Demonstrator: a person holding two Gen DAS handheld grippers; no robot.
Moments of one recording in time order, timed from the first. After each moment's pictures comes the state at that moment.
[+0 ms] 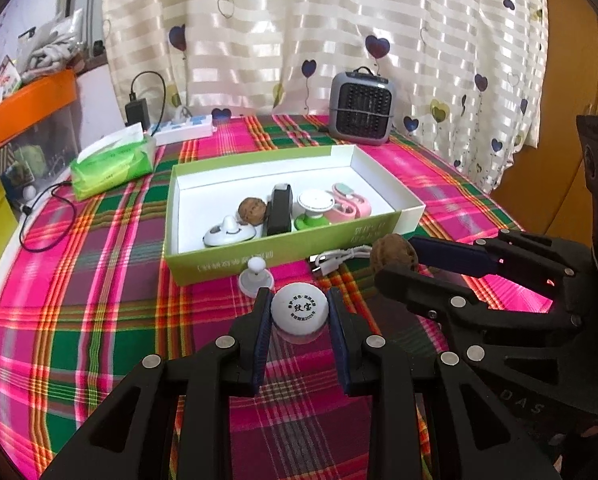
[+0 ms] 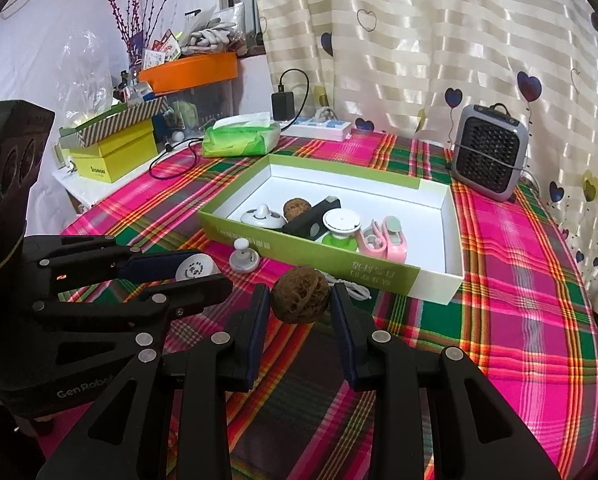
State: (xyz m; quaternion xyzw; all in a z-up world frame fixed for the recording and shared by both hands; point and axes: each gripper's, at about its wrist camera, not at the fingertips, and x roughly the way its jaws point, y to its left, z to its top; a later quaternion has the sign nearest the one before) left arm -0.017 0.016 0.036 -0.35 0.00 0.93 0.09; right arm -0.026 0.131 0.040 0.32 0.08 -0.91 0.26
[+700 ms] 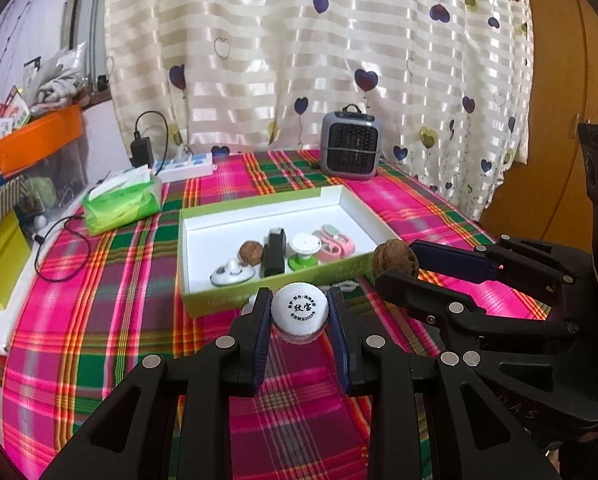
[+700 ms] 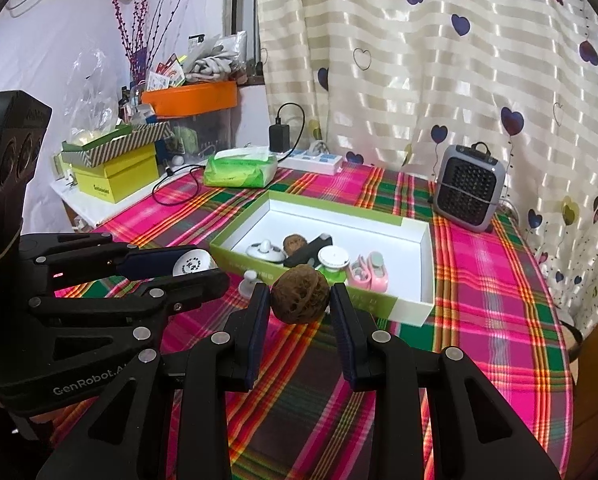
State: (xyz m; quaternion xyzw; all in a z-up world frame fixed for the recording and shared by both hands) left arm 0.001 0.016 0.075 -0.31 0.00 0.95 0.10; right arm -0.007 0.131 0.075 0.28 0.08 -0.93 0.24
